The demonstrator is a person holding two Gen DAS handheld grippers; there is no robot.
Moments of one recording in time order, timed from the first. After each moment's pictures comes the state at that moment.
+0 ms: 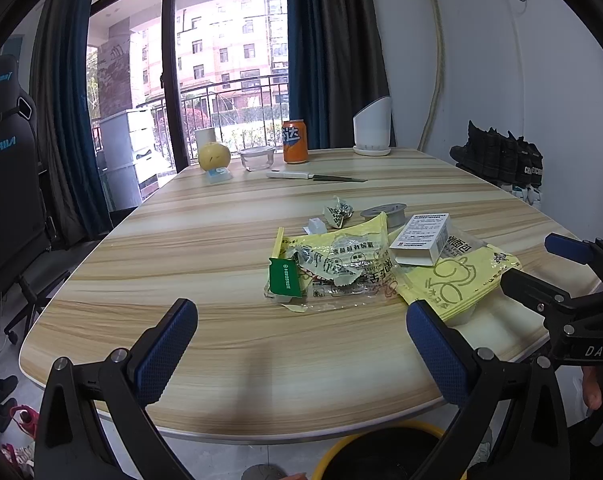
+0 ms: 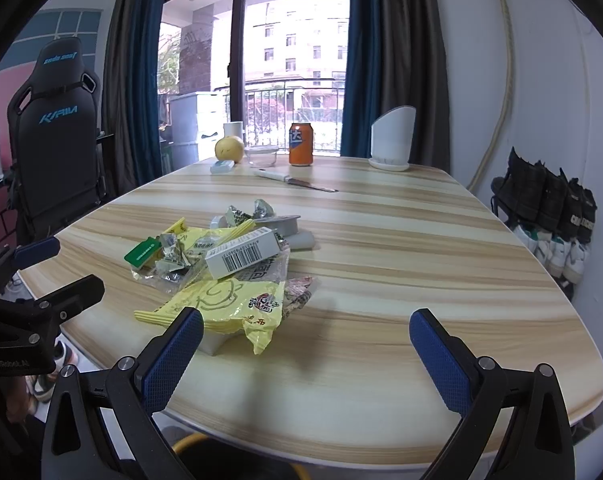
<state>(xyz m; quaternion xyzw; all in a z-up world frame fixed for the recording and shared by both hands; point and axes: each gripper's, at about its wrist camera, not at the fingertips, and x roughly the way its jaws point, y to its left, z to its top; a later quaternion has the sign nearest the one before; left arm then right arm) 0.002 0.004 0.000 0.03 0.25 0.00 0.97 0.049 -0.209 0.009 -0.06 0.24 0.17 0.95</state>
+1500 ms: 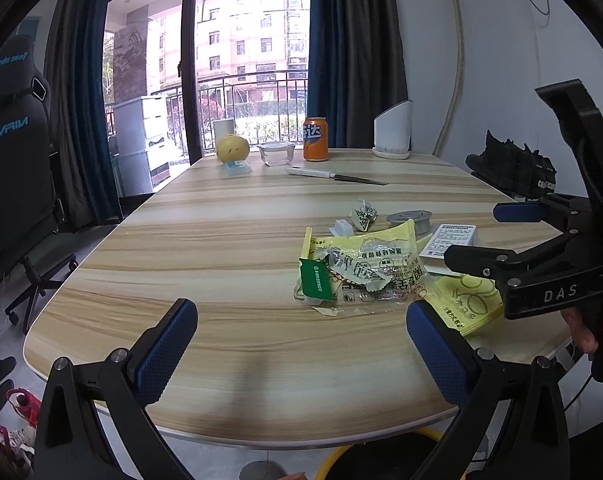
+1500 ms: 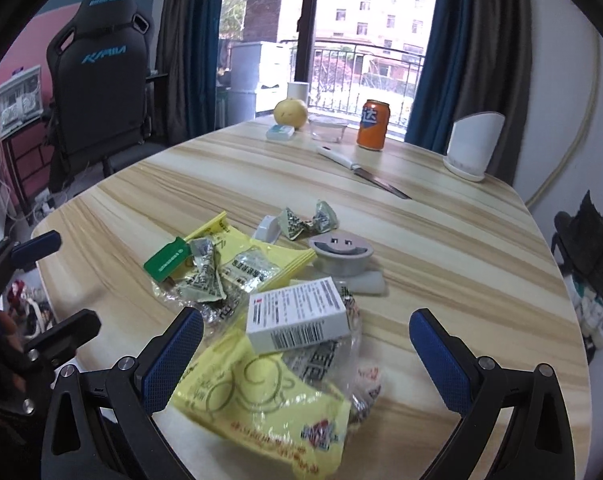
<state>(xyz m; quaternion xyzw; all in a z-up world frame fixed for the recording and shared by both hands) 0.008 0.026 0.001 0.00 0.25 0.02 0.97 0.116 -0.138 0.031 -0.17 0.31 0.26 0.90</state>
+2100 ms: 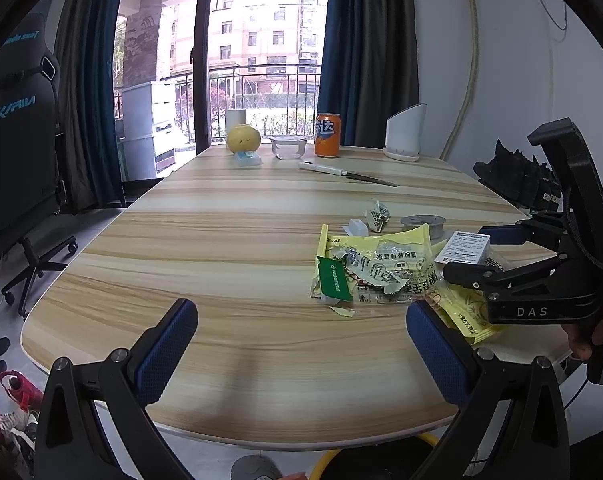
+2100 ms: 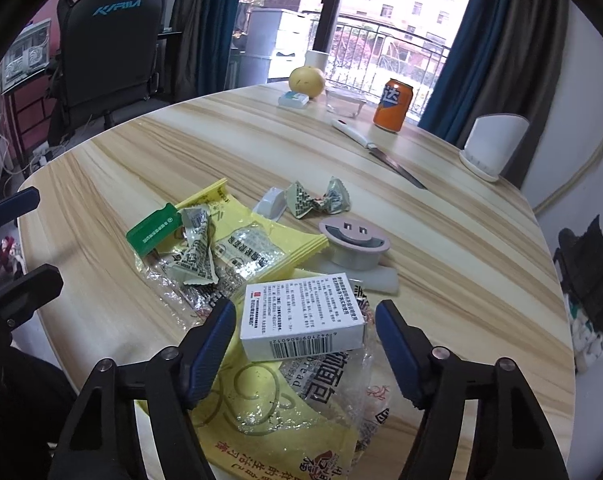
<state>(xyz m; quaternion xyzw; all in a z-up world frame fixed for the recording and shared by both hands) 0.011 0.042 0.000 -0.03 0.26 0.03 0.96 0.126 -0.123 0.015 -0.23 0.33 0.26 0.88</state>
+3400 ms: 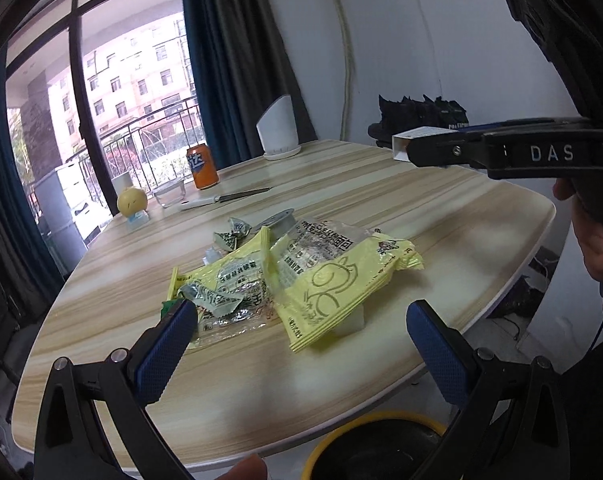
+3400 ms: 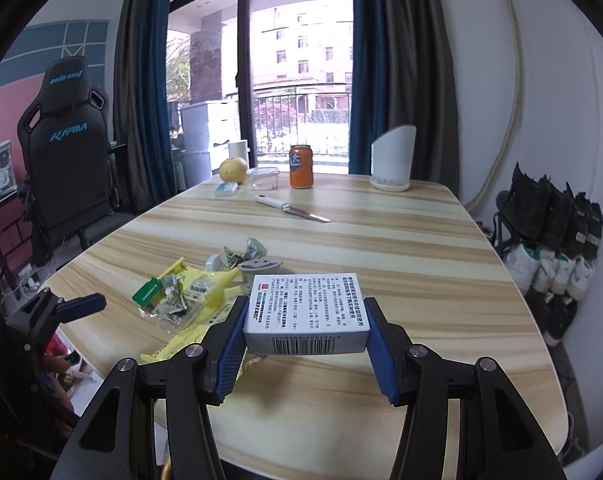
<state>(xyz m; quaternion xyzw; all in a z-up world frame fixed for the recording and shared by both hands) -0.007 -0.061 0.005 0.14 0.24 -0.12 0.95 0.067 -0.240 0.066 -0.05 0.24 0.20 0.95</state>
